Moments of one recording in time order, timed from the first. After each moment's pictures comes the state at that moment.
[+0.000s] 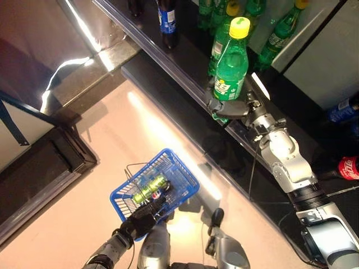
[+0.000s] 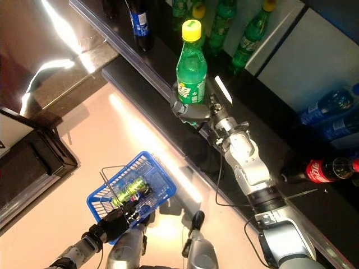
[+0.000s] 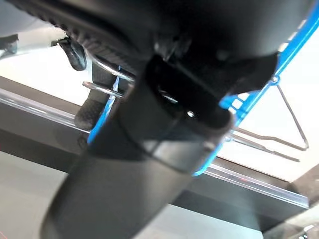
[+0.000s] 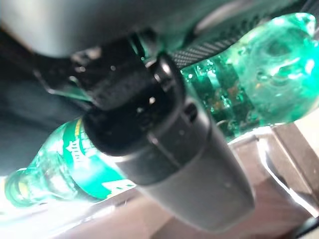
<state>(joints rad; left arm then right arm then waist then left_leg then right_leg) -0.15 0.29 -0.06 1.08 -1.02 0.18 -0.57 -0.61 -0.55 0.27 0.15 0.50 -0.10 0.10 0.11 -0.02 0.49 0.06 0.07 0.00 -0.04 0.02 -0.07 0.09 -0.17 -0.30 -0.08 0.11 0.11</state>
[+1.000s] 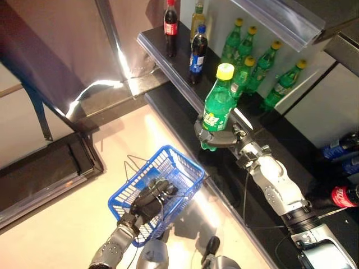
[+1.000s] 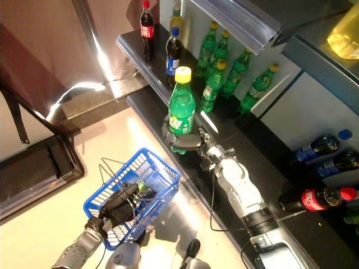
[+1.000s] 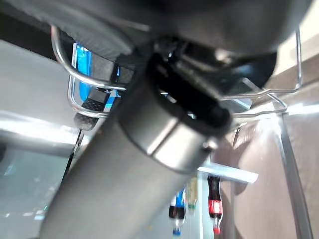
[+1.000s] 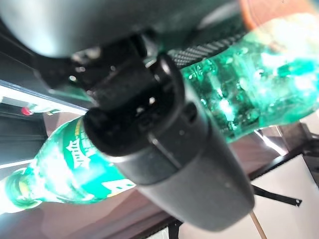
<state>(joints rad) 0.01 0.29 -0.14 0.45 -1.24 0.19 -0.49 -0.42 -0.48 0.31 0.12 0.55 -0.09 0.17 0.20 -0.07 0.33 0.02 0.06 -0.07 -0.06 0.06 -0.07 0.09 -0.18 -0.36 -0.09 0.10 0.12</state>
